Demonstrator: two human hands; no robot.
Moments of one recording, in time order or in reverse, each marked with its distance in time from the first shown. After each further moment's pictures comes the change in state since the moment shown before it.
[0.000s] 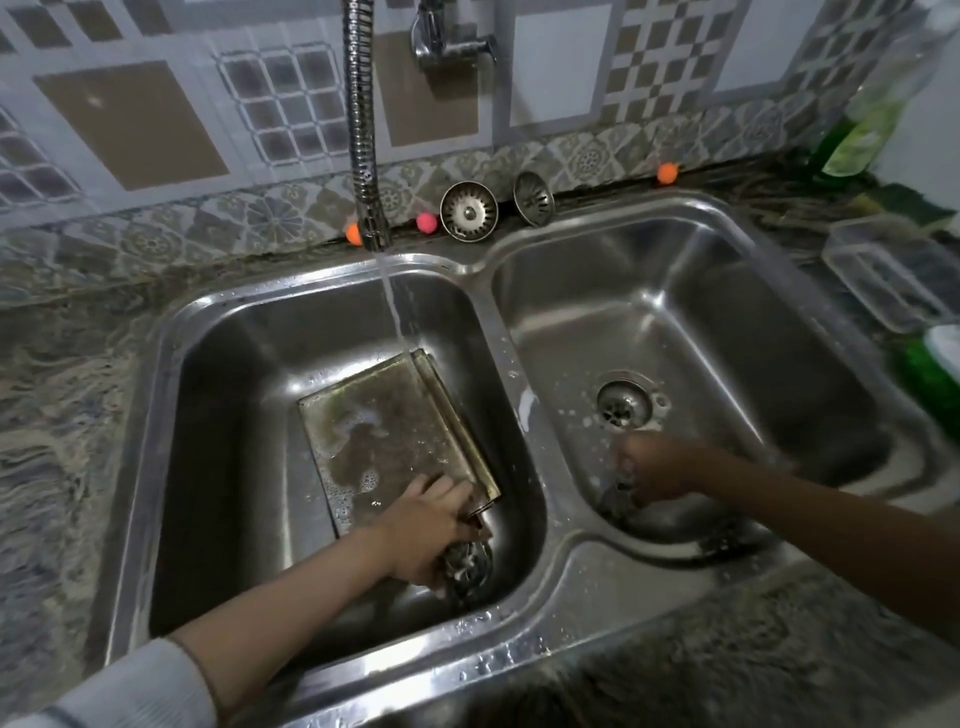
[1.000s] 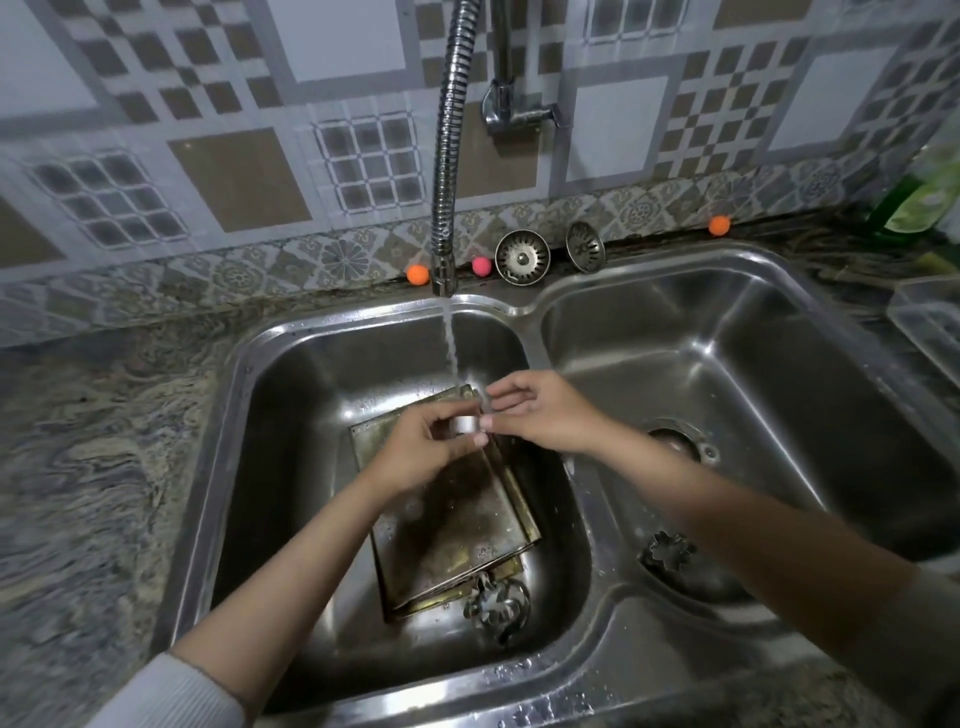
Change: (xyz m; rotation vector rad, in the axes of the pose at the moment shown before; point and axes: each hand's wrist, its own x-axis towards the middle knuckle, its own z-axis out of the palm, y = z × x) left_hand -0.022 -0.062 -0.068 -1.437 0.835 -0.303; right_hand 0.016 -0.168 -0.099 0.938 0.357 -0.314
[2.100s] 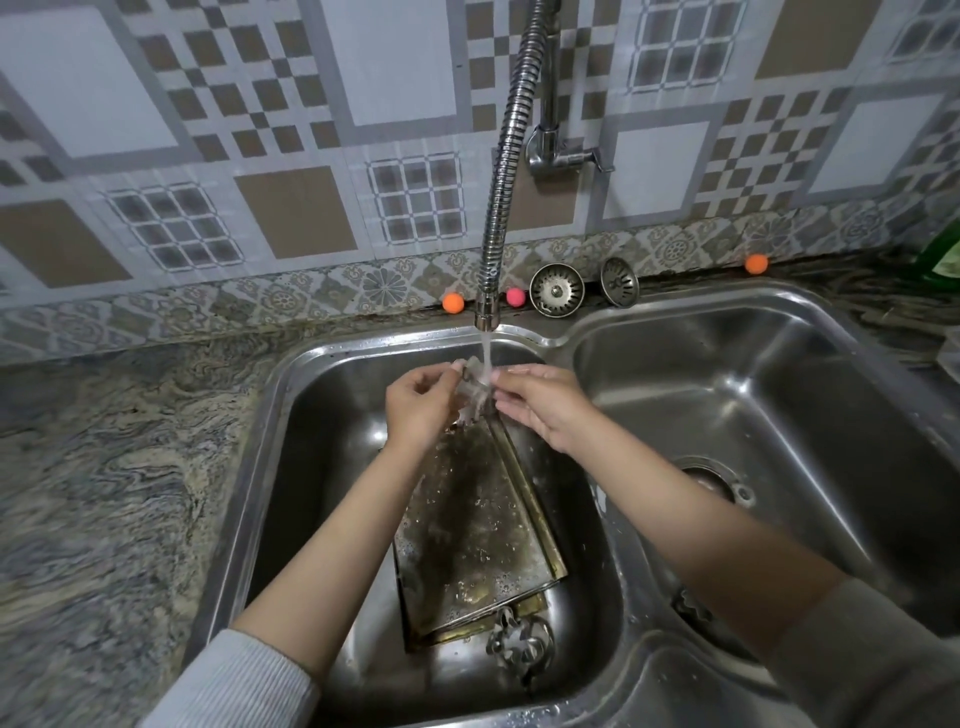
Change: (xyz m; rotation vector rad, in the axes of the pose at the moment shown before) left_hand 0.041 0.031 -0.023 -0.330 0.606 -0.174; right_hand 0.055 -0.031 0.021 0.723 0.156 0.210
